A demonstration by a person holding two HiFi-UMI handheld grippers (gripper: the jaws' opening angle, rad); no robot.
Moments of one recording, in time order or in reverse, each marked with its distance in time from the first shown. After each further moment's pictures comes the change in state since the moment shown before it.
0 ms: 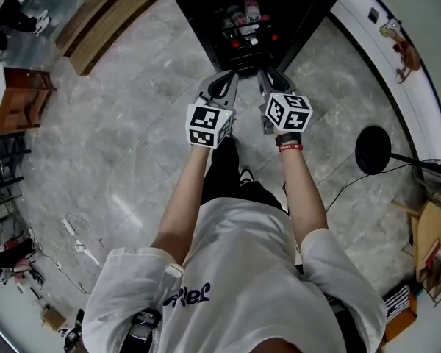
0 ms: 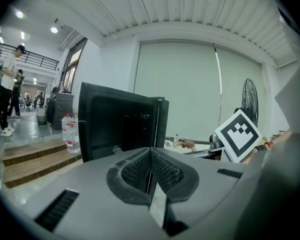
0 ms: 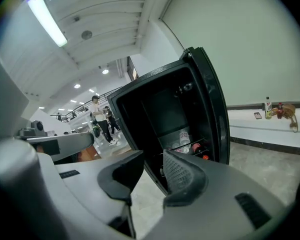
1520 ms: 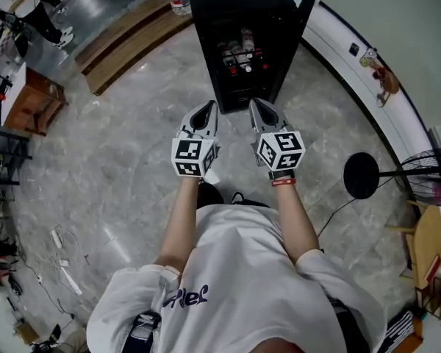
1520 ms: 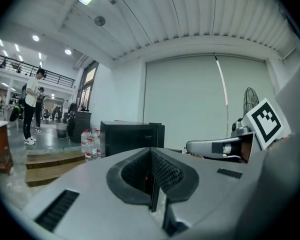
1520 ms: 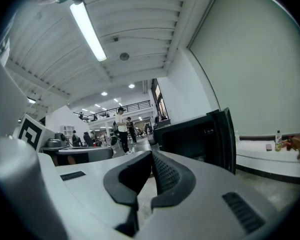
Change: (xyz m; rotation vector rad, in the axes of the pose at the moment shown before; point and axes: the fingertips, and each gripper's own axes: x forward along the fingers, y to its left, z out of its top) left arm -0.228 -0.099 0.067 0.004 -0.132 0.184; right arm -0.245 0.166 0.048 -0.199 -0.203 0.181
